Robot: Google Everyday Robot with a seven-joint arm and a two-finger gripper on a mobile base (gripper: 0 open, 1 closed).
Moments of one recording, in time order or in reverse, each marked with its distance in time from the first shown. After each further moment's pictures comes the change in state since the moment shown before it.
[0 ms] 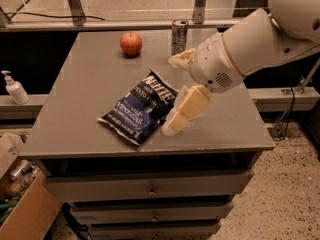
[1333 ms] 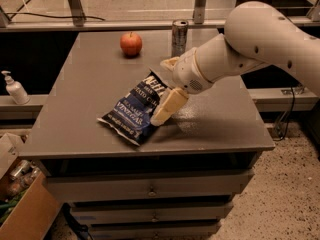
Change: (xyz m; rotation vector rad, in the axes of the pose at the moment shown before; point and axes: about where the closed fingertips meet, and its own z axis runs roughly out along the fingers) arm 0.033 -0.075 0.075 0.078 0.007 -0.021
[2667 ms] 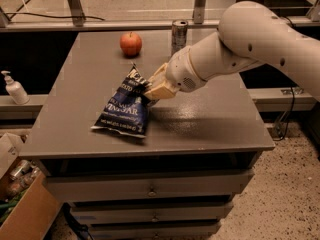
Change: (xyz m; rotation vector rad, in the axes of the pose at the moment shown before) arm -0.015 -0.001 0.008 -0.015 -0.047 0.005
